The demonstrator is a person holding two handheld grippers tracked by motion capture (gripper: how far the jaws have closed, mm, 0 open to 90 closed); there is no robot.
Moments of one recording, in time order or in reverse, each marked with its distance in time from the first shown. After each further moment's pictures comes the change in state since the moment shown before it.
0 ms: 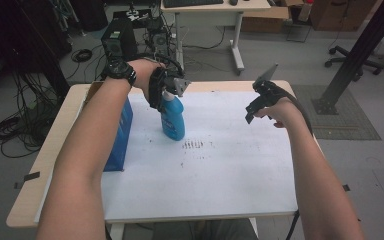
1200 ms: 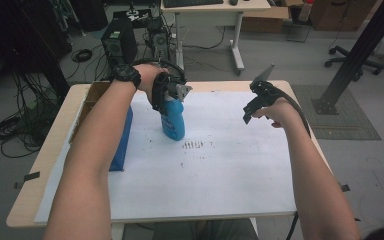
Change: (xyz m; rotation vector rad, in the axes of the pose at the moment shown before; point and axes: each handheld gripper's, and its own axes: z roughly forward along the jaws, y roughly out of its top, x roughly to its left) left arm 0.009 -0.001 0.027 0.025 -0.018 0.043; right arm 0.005 0.004 0.004 0.000 0.000 -0.021
